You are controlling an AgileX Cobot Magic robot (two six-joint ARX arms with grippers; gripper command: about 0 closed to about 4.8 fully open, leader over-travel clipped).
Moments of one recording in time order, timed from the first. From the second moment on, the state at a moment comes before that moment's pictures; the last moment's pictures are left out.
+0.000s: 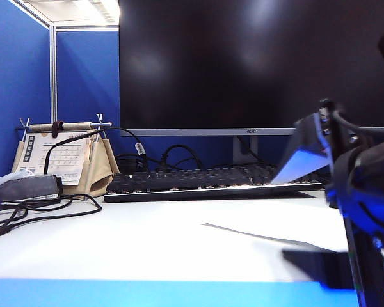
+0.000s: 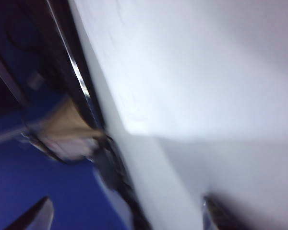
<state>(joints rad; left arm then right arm) -0.72 0.57 0.01 0.15 -0.26 -0.36 0.81 1.59 0.11 1.12 0.31 1.92</state>
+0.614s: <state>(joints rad) -0.72 0.57 0.01 0.22 -0.24 -0.36 0.60 1.59 0.11 1.15 0.09 1.90</state>
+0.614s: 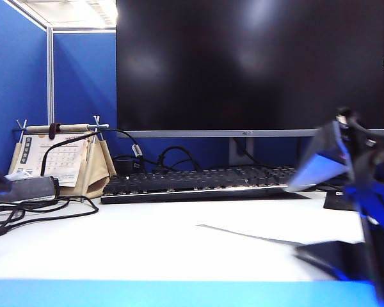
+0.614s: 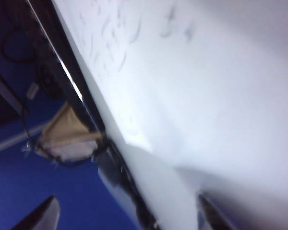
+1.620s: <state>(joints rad) -0.72 0.56 0.01 0.26 -0.22 -0.33 0.68 1.17 0.01 1.10 0.14 1.65</state>
